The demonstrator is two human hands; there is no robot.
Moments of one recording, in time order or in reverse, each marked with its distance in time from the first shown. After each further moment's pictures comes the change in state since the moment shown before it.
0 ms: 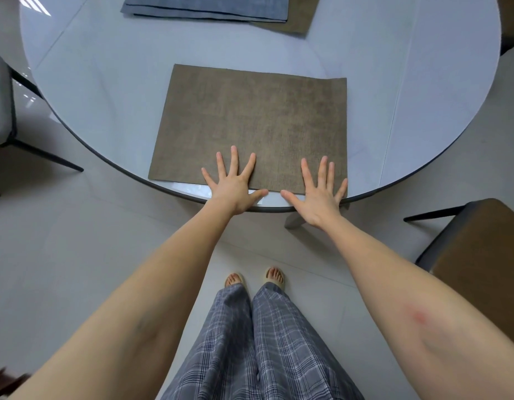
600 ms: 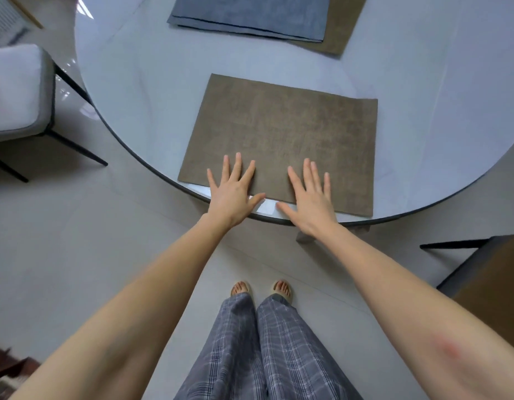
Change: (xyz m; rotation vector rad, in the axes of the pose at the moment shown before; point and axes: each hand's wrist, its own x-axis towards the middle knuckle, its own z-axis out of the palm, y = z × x) left_hand -0.016 -0.046 -0.005 -0.056 0.263 0.017; right_hand 0.003 -0.055 -0.008 -0.155 0.115 -0.314
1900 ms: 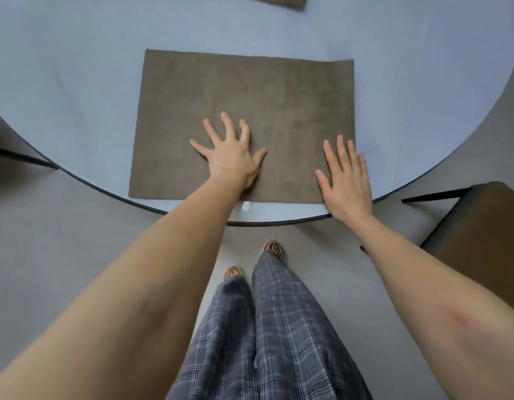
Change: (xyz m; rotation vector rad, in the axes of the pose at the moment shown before) left_hand 0.095 0.061 -0.011 0.213 -0.159 -0.081; right_hand 0.012 0.103 0.014 -0.007 0.141 0.234
